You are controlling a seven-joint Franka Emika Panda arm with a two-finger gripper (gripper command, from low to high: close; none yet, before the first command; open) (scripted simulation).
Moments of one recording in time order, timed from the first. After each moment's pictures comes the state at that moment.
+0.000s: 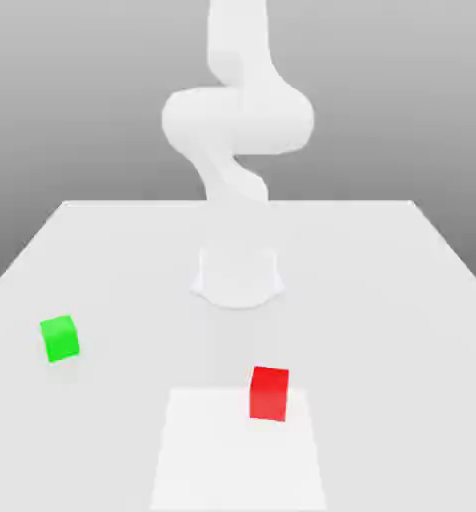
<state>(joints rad) 0.00 -0.73 0.01 -2.36 0.01 2.35 0.82</state>
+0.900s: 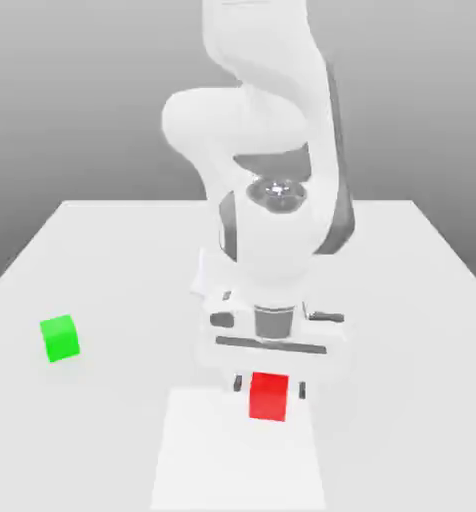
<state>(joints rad) 0.07 0.19 0.04 -2.87 -0.08 3.06 1.13</state>
